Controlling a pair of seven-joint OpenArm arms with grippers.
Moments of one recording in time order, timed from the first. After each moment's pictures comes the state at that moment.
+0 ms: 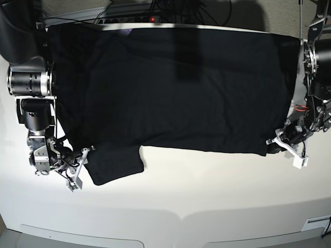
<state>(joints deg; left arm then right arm) -33.7 -21.9 -2.8 18.7 -27.6 -38.9 18.0 42.4 20.2 -4.7 27.2 -3.5 31.7 -31.4</state>
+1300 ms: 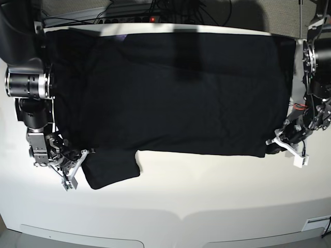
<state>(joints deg) -33.2 -21.8 -2.8 18.6 -30.7 -38.3 15.3 43.2 20.9 -4.6 19.9 -3.3 27.7 -21.7</state>
